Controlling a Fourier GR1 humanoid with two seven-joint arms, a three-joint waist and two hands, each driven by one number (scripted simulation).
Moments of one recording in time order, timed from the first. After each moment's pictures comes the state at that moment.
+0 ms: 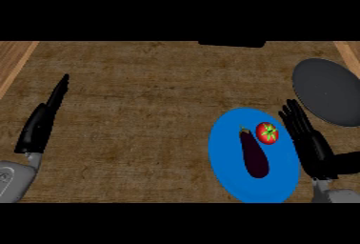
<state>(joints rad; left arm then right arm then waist) -0.24 0.61 -0.28 -1.33 0.09 0.28 -0.08 -0.05 -0.38 0.16 -1.38 -0.43 -0.01 -0.23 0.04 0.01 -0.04</state>
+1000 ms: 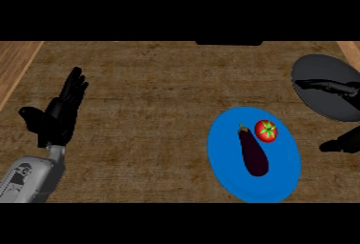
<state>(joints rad) -0.27 0.41 -0.18 -1.39 0.28 0.28 -0.01 -0.43 -0.83 0.23 -1.17 -0.08 0.51 -0.53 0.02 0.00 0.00</state>
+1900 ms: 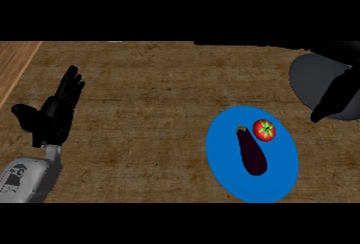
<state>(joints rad) -0.26 0.39 -0.13 -1.42 0.25 0.25 0.03 -0.84 -0.74 0.29 -1.23 0.12 0.75 -0.19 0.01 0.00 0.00</state>
